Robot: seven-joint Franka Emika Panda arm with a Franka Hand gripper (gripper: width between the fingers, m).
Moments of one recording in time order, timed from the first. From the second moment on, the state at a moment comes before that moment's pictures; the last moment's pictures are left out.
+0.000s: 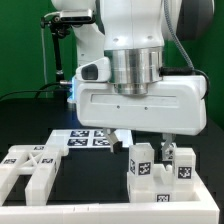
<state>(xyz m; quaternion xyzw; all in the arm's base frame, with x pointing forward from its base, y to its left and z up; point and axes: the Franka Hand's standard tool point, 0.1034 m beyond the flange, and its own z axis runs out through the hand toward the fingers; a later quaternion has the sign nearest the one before) 0.608 0.051 0.078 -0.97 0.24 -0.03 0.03</state>
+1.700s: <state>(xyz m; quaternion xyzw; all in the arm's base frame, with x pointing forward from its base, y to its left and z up) 0.612 0.055 0.079 -0.98 0.21 -0.03 0.03</state>
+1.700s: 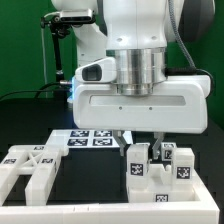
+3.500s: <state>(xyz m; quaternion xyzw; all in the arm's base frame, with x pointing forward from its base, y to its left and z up) 0.609 0.060 0.070 -0.89 0.46 -0.02 0.04</state>
